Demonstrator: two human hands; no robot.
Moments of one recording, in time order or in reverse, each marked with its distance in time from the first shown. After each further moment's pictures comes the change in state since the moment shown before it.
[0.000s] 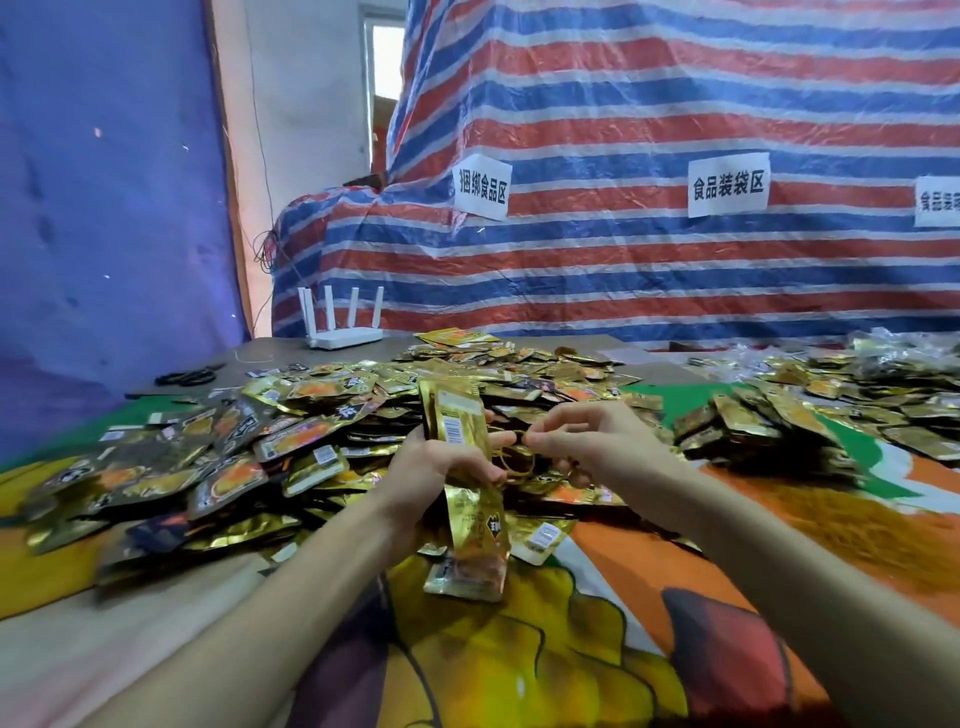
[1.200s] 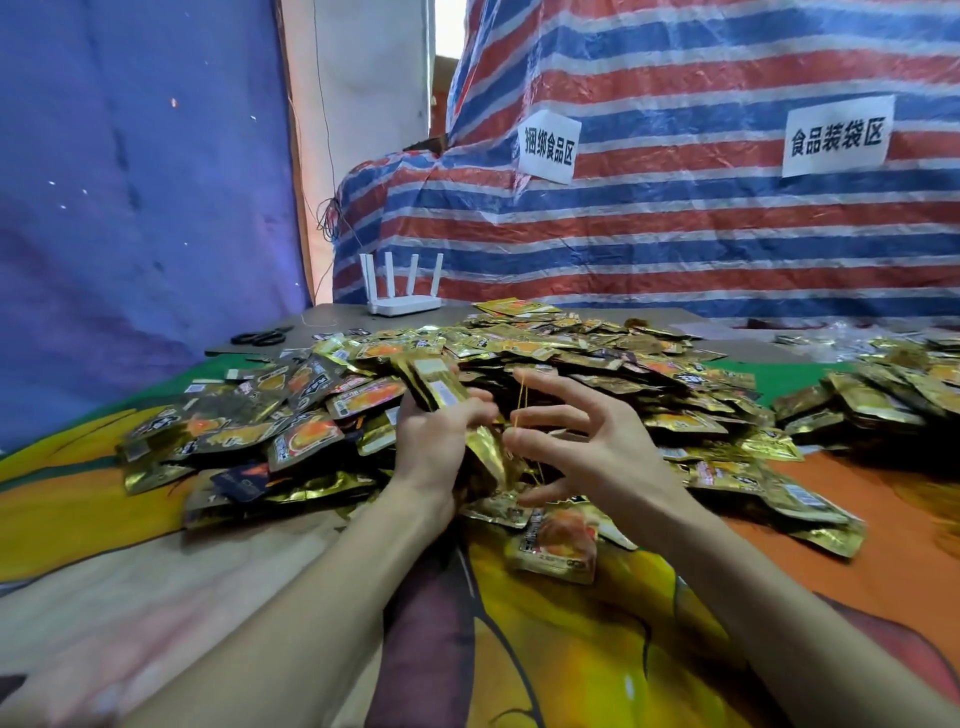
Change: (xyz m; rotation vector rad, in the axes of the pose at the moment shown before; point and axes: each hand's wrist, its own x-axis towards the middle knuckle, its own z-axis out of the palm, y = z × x) left_hand 0.009 -0.023 -0.045 -0.232 0.570 0.078; right_hand 0.012 0.011 0.090 0.339 -0.084 -0.113
